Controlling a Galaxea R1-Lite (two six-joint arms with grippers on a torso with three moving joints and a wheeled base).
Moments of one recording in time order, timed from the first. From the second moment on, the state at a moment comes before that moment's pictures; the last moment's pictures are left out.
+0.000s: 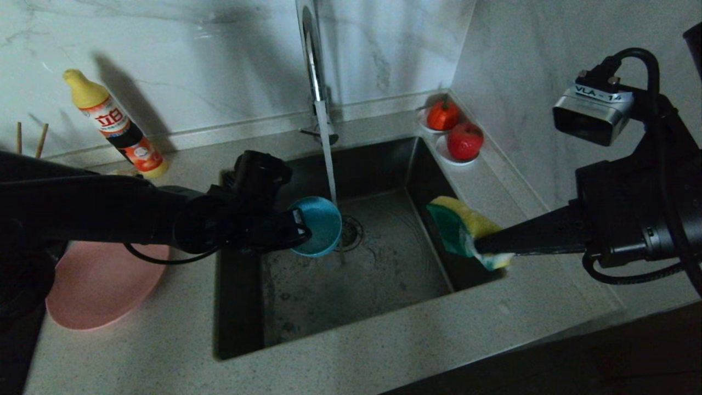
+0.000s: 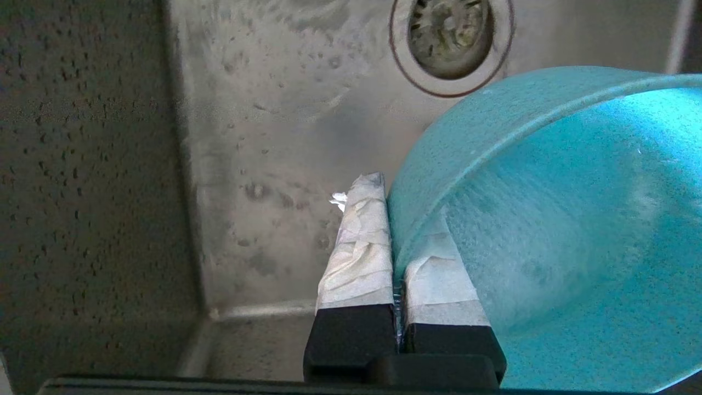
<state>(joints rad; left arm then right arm) -0.44 1.99 -1.34 0.01 0.27 -0.54 0.65 1.42 -1.47 0.57 0.42 0.50</state>
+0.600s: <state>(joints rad) -0.42 2.06 -1.47 0.13 0.22 -0.60 0.65 1.42 -1.46 0.57 0.42 0.50</state>
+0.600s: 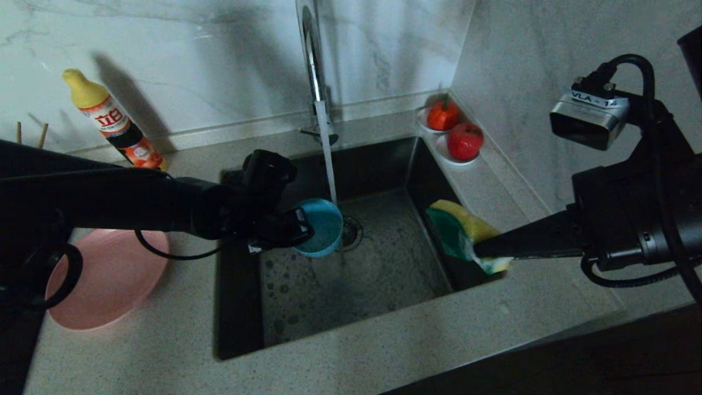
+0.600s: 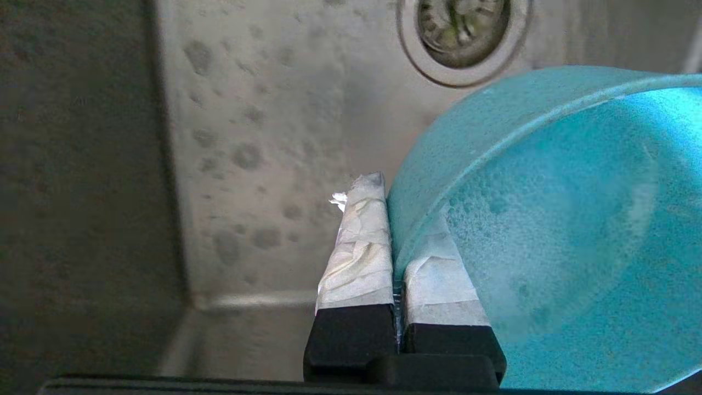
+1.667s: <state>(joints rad) -0.42 2.13 -1.61 0.21 0.22 -0.68 0.65 1.42 -1.46 0.57 0.42 0.49</state>
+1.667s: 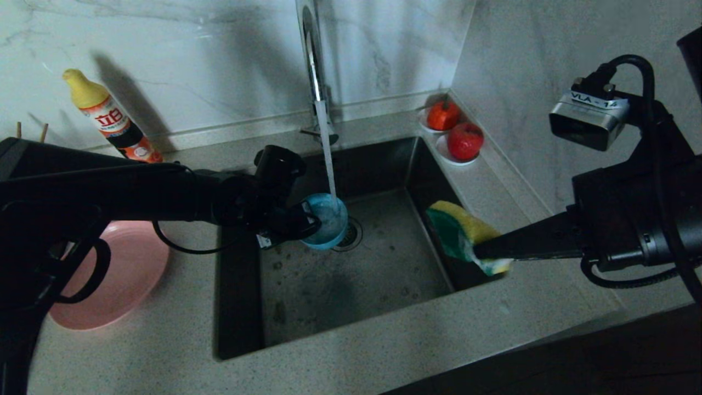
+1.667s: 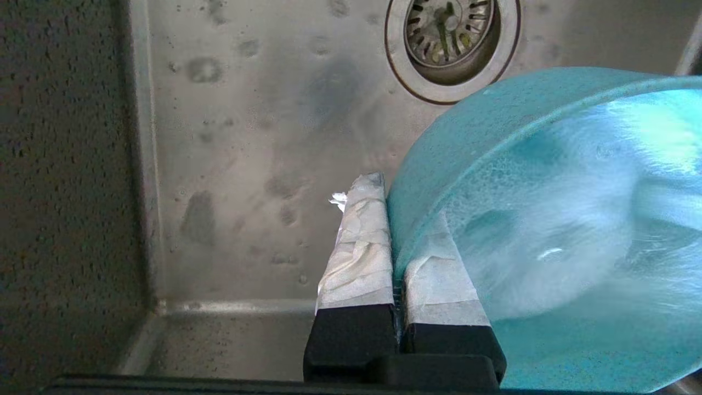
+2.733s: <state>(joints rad) -0.41 1.90 -1.29 0.21 0.29 -0.56 0.65 1.41 -1.44 0.57 0.43 0.50</state>
